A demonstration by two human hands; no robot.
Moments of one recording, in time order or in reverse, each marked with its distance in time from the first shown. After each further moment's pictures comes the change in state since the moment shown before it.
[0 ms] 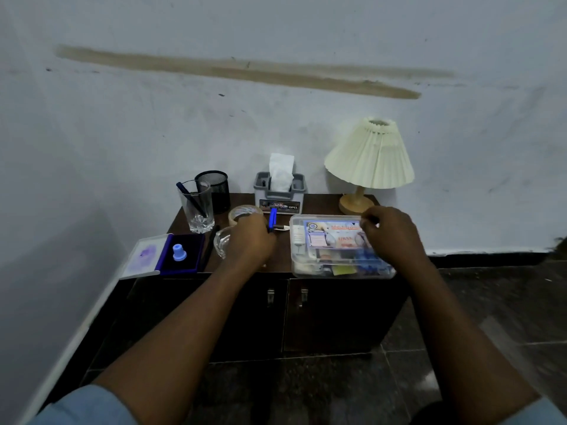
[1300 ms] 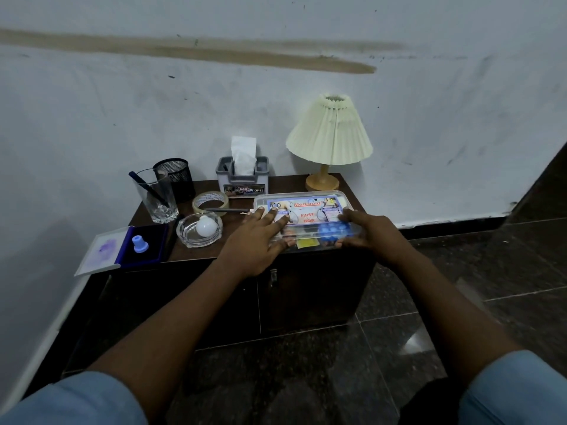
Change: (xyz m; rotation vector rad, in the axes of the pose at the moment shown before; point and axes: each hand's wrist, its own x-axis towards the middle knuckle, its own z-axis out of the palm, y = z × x) left_hand -0.030 0.020 0.056 0.240 -0.206 0.541; right_hand -0.041 0.074 -0.013 0.101 -0.337 -0.094
